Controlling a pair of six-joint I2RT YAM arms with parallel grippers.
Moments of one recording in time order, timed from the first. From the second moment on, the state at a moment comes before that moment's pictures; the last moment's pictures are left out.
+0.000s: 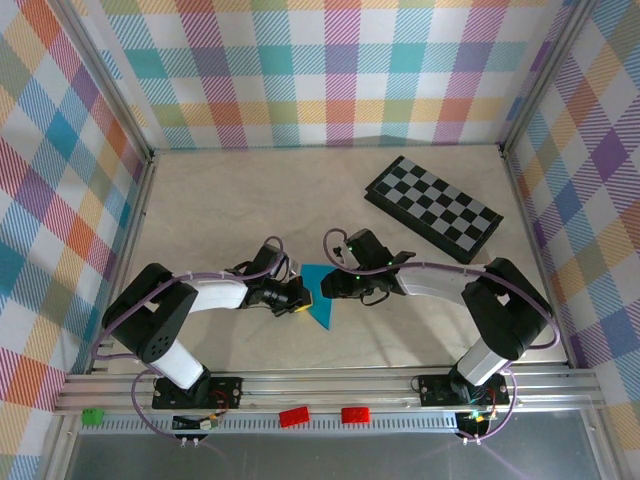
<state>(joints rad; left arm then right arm) -0.60 1.60 0.60 -0.01 0.51 -0.91 0.75 1.61 0.84 -0.20 -0.44 0.58</state>
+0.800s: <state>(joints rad) -0.60 1.60 0.60 0.00 0.52 -0.90 0.89 1.67 0.74 -0.19 -0.54 0.74</state>
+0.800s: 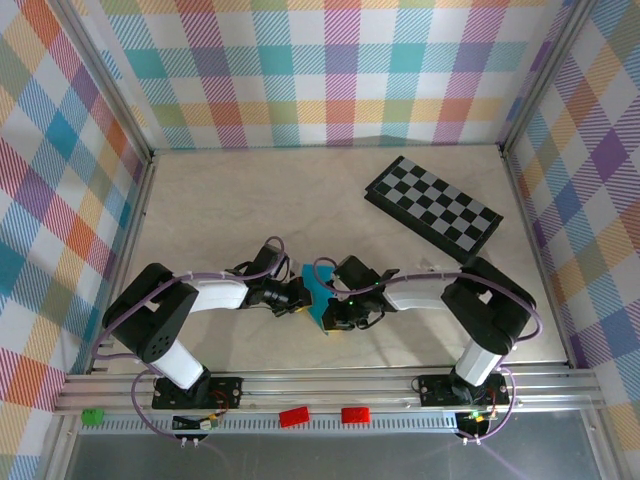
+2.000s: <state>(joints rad) -0.60 1.59 0.56 0.08 0.52 -0.94 0.94 1.60 0.59 -0.02 -0.60 0.90</state>
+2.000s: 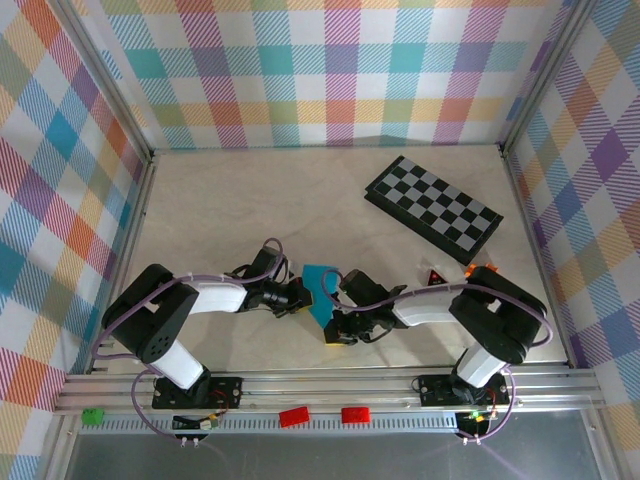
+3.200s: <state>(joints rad) -0.61 1.55 0.53 0.09 0.44 -0.97 0.86 1.74 0.72 0.04 -0.56 0.93</state>
